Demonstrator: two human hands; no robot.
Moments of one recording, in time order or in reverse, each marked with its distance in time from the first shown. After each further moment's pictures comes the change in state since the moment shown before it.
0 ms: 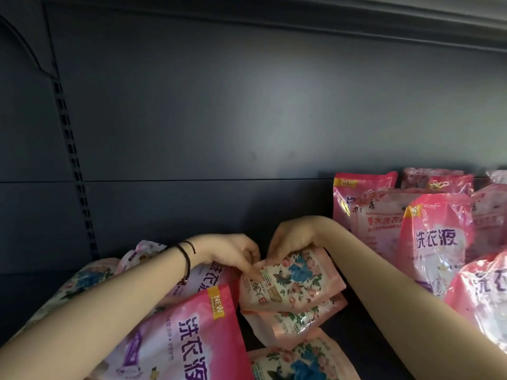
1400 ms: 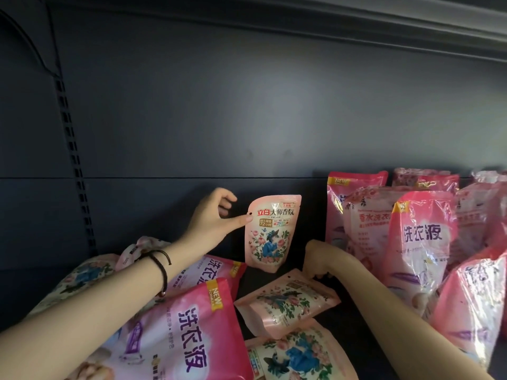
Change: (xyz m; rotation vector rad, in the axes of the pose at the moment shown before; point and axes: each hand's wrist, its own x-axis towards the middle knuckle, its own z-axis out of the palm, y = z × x) left_hand -0.026 0.000 0.001 -0.242 1.007 0.228; right_hand 0.005 0.057 0.049 -0.091 0.301 0.398
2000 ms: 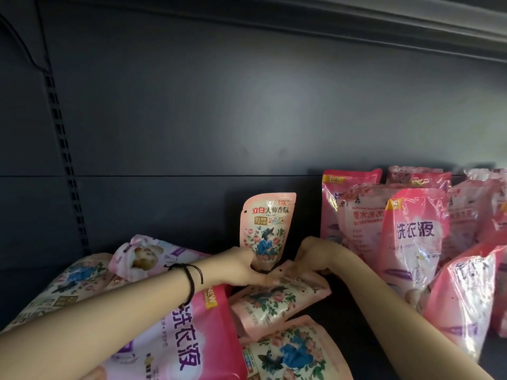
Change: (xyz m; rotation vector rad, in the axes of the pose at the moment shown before) left_hand -0.034 0.007 0.044 0.427 -0.829 -0.158; right_hand -0.016 0.004 -0.007 0.218 -0.023 -0.102
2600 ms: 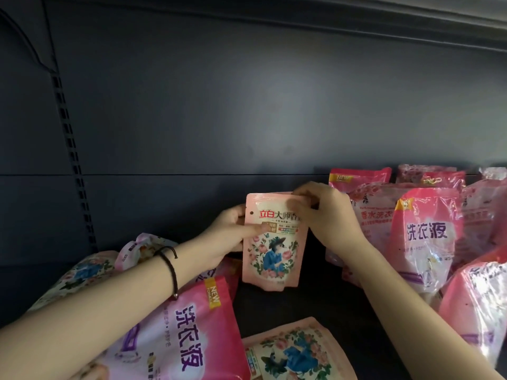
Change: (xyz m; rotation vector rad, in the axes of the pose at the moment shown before) left_hand -0.006 0.004 -0.031 -0.966 0.359 0.085; right_hand -0.035 -0.027 -0.029 0.307 0.864 -0.531
